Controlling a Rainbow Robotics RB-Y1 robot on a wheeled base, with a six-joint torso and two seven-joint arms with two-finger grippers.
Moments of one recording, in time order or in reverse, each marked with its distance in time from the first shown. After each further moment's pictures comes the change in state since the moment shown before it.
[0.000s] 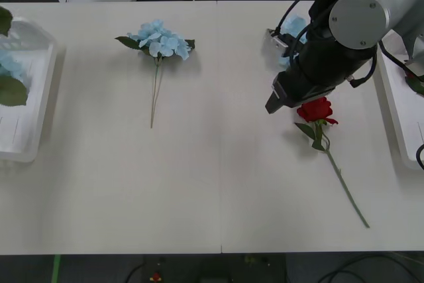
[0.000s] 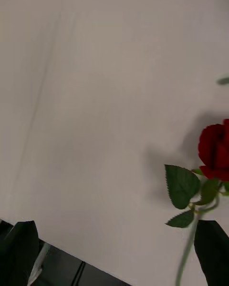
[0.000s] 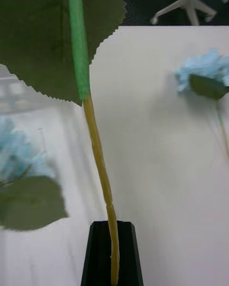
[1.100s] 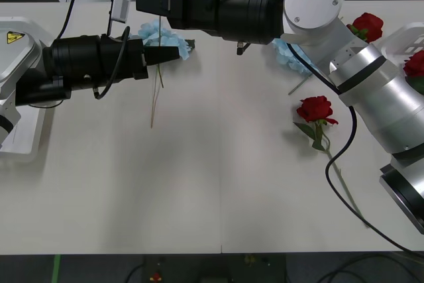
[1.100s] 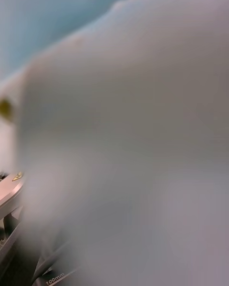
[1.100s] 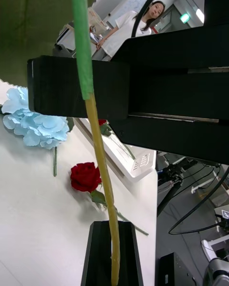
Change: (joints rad) right arm 0.007 0.372 -0.154 0.214 -0.503 -0.891 0.565; left arm -0.299 -0.516 -0.392 -0.189 0.375 -0.038 -0.043
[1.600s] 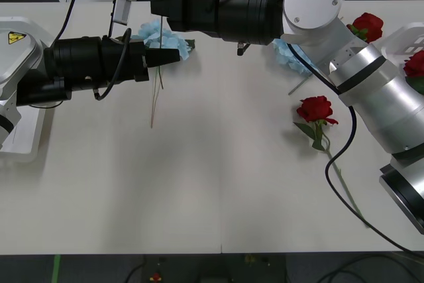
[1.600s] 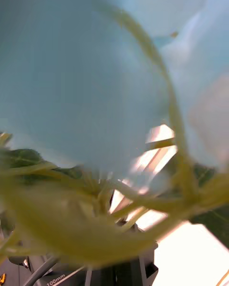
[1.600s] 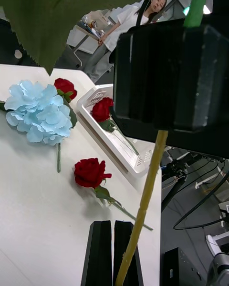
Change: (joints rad) right arm 0.000 0.001 0.000 0.000 0.005 0.010 0.028; left arm 0.000 -0.003 0.000 0.000 -0.027 -0.001 -0.007
